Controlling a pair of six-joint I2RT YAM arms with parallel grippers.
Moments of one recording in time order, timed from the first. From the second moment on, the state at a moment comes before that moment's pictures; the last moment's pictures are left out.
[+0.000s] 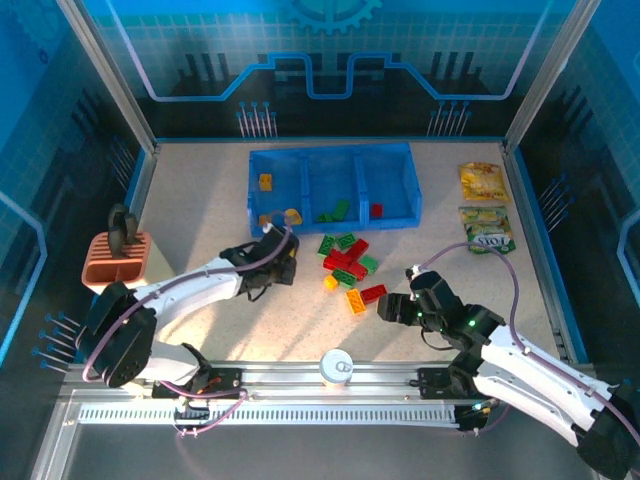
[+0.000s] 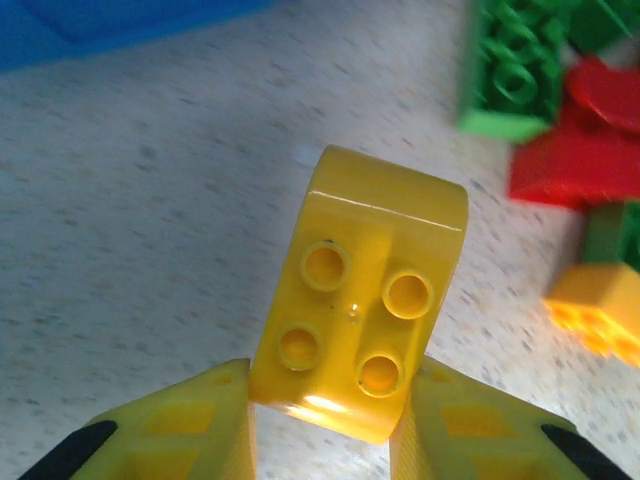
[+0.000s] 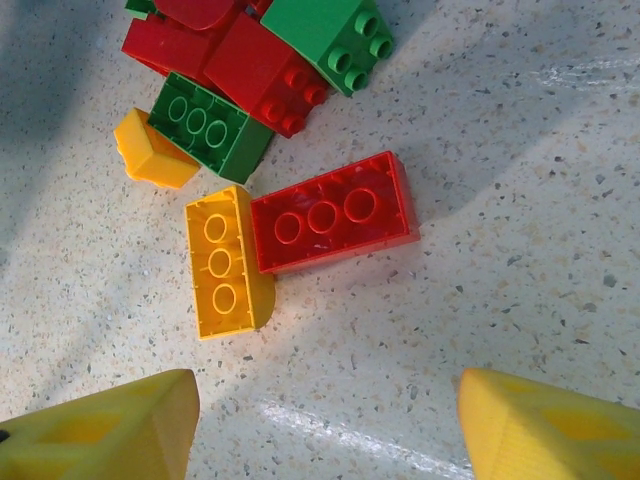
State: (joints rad) left arm -0.62 1.39 0.81 -0.46 -0.22 -0.51; right arm 0.72 0.68 0.37 -0.52 0.00 0.76
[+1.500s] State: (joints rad) left arm -0.40 1.06 0.89 -0.45 -0.03 -0.50; right arm 0.87 0.92 0.50 -0.57 0.07 0.73
